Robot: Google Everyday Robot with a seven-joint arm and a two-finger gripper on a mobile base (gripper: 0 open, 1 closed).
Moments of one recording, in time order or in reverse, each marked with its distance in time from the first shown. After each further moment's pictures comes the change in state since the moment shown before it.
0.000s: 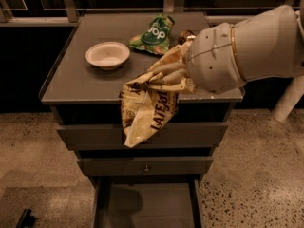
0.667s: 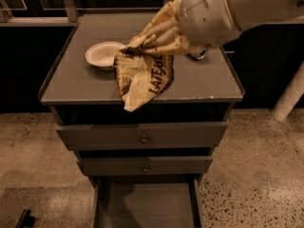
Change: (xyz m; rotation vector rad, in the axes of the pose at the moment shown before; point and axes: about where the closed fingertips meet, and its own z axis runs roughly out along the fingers) arm -0.018 -0.061 -0.006 -0.012 0.010 -0.128
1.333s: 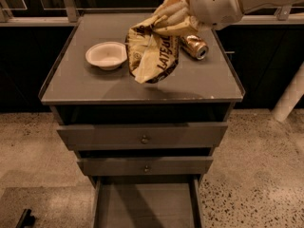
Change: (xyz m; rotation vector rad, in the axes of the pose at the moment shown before) arm 0.038 -0.049 0.000 0.037 -0.063 0.022
